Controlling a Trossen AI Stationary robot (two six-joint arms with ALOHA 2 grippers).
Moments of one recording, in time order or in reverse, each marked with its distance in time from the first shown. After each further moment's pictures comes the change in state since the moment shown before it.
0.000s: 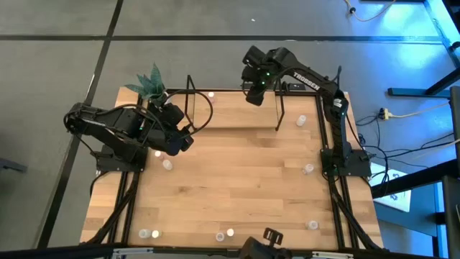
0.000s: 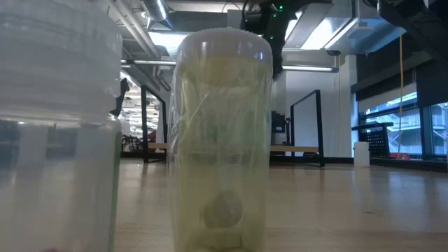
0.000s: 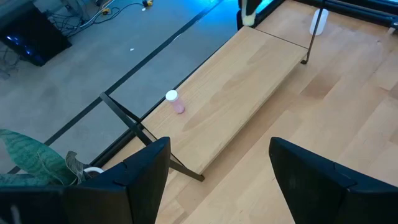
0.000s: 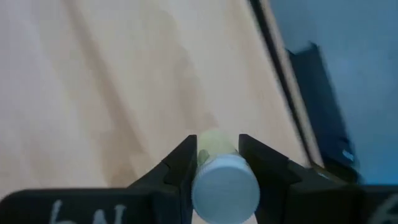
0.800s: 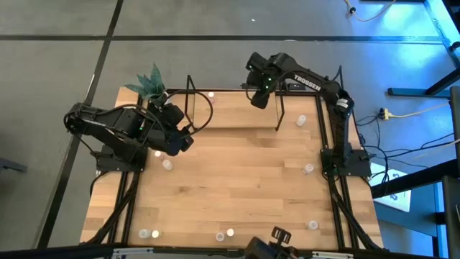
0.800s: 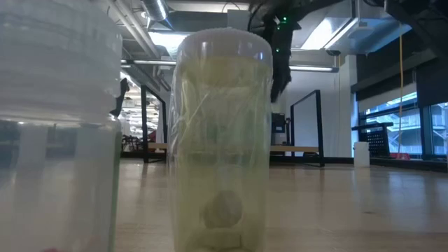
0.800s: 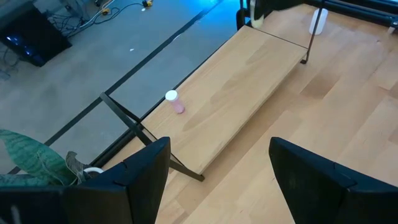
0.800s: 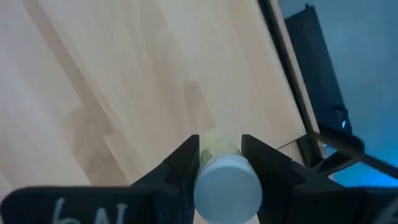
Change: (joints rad) left arm -0.002 0.000 0.000 0.000 0.000 0.002; right arm -0.024 -0.063 -0.232 0.081 0.101 0.019
